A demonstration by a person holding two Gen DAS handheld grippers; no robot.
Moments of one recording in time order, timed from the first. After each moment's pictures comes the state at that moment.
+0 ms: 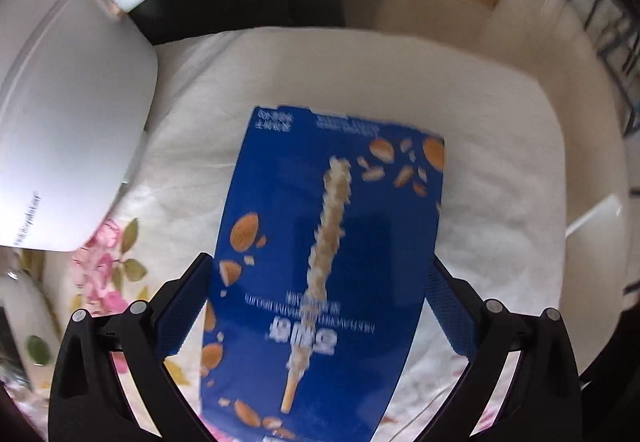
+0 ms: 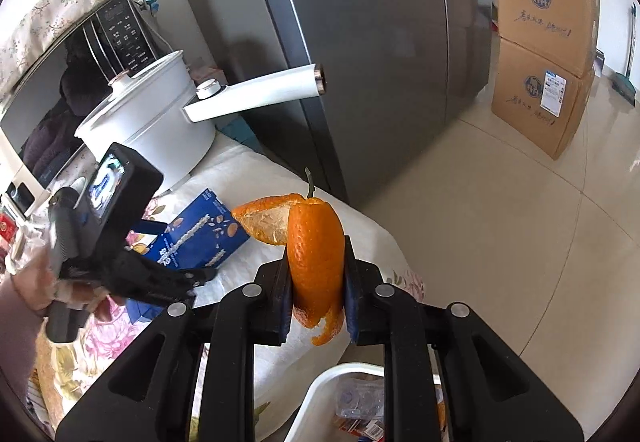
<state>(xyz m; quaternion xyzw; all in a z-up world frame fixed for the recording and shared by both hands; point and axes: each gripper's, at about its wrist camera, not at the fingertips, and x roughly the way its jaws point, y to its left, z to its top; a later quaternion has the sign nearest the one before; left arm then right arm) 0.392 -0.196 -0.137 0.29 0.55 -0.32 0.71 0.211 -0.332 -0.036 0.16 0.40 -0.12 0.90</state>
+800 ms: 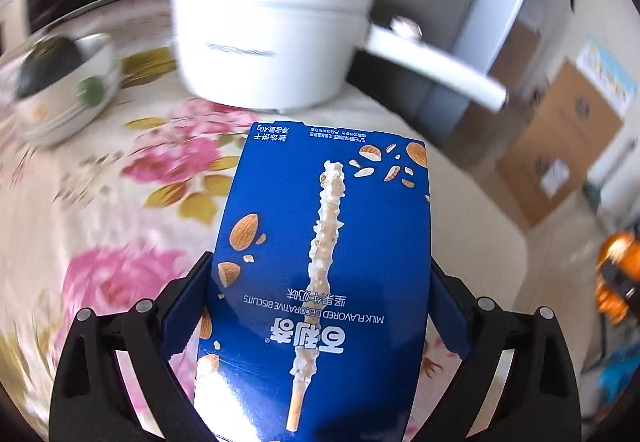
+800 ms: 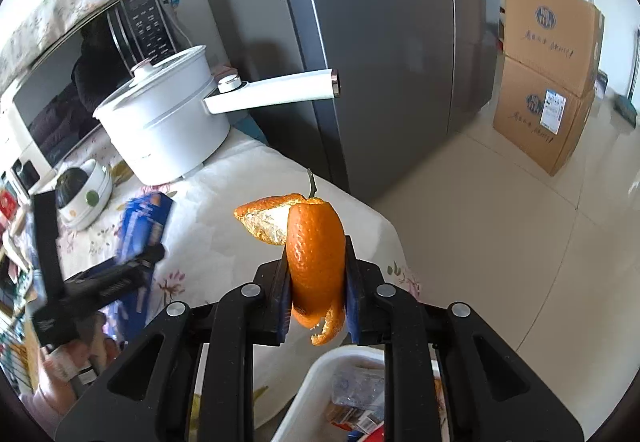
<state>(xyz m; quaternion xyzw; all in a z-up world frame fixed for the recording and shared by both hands) 0.299 -0.069 -0.096 -0.05 0.44 -0.15 0.88 0.183 -0.310 -0.029 0.13 0.39 -0.11 0.91</state>
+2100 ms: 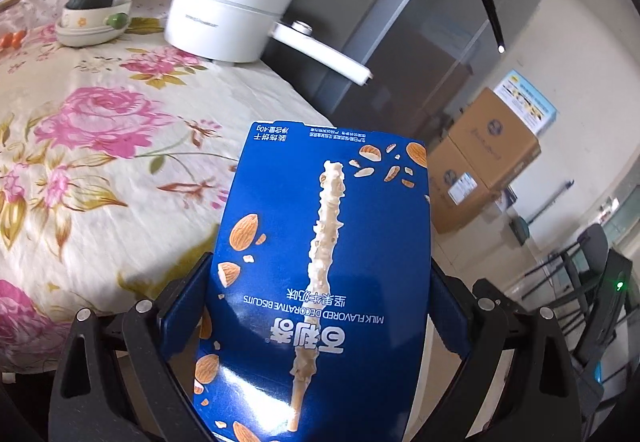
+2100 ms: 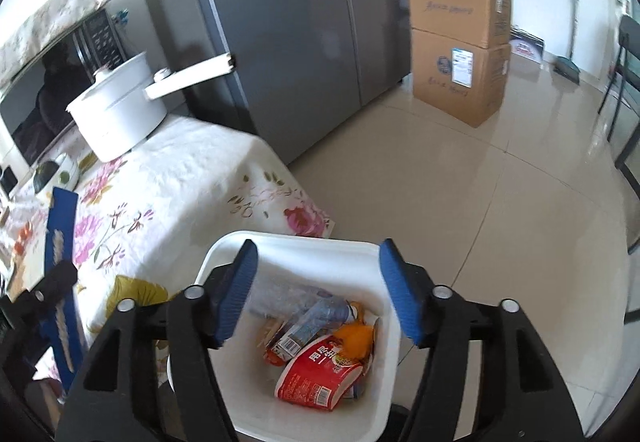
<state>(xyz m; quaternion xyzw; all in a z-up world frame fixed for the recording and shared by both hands) 0.090 -0.120 -0.072 -0.16 0.40 -0.23 0.87 0.015 -0.361 -0.048 0.16 0.37 -0.21 0.89</state>
